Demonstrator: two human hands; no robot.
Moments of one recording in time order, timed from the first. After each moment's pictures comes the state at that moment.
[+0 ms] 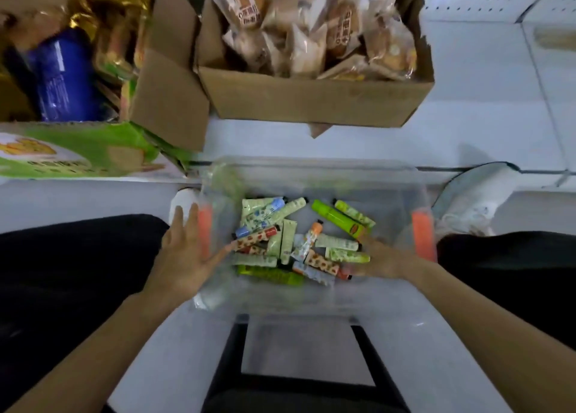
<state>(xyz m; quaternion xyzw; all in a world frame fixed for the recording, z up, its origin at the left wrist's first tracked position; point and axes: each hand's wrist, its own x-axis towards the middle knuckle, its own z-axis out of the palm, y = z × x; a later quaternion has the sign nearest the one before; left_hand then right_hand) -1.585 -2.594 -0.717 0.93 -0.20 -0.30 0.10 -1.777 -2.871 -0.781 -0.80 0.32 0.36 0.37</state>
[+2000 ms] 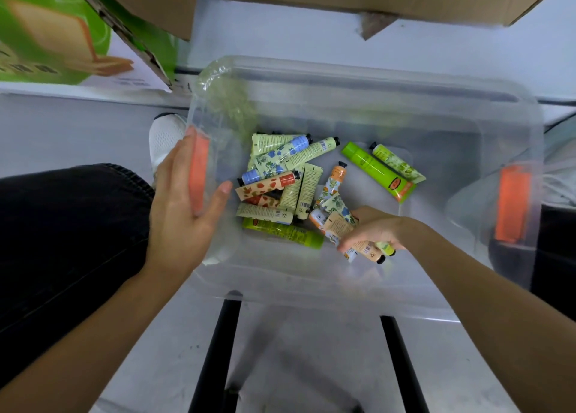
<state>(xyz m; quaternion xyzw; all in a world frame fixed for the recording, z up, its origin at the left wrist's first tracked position) -1.600 -2.584 -0.782 0.91 -0.22 -0.10 0.34 -1.746 -2.832 -0.876 -0.66 0.32 0.47 0.48</state>
